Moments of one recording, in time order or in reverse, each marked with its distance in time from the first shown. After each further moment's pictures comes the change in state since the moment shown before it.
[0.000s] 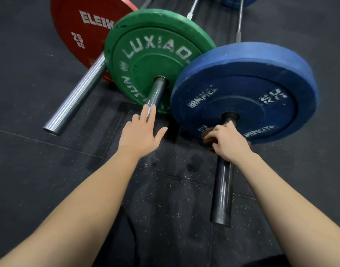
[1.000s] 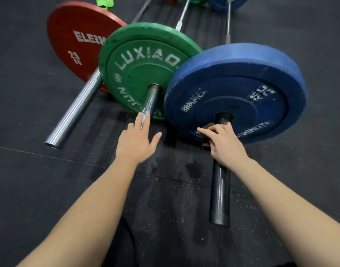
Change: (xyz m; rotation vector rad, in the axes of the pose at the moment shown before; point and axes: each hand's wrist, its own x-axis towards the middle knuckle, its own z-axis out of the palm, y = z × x) left_hand 0.000 0.002 0.001 0.034 -0.007 -0.027; right_hand -0.009 0.012 0.033 0.071 0.330 -0.073
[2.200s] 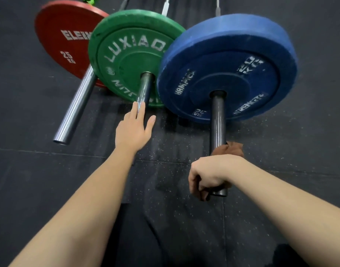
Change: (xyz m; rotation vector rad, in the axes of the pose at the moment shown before) left_hand -0.010 0.001 -0.009 -0.164 0.010 -0.026; right_hand -0.060 -0.085 -0.054 0.312 -1.165 -0.091
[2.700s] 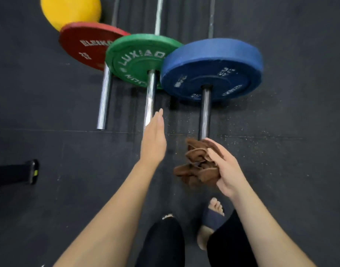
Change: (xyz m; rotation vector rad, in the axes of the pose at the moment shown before) left_hand -0.098 0.132 -0.264 -0.877 -0.303 -0.383; right_hand -0.214 -0.093 0.021 1.956 0.770 -0.066
